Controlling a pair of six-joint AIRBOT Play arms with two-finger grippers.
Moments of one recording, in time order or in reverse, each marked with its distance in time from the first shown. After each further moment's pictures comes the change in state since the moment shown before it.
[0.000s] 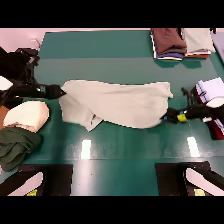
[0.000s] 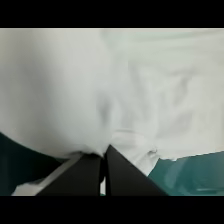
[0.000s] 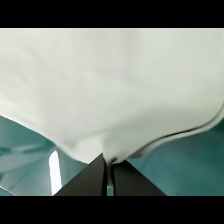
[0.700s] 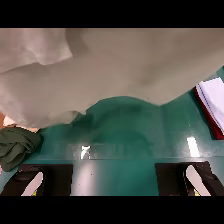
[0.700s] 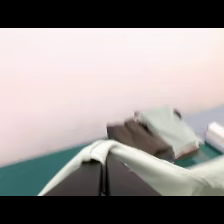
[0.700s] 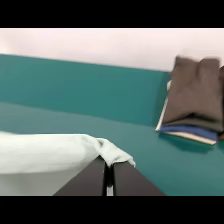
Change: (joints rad) left arm 0.000 0.298 0.884 0.027 -0.042 -0.125; right arm -0.278 0.257 1.058 0.009 0.179 0.020
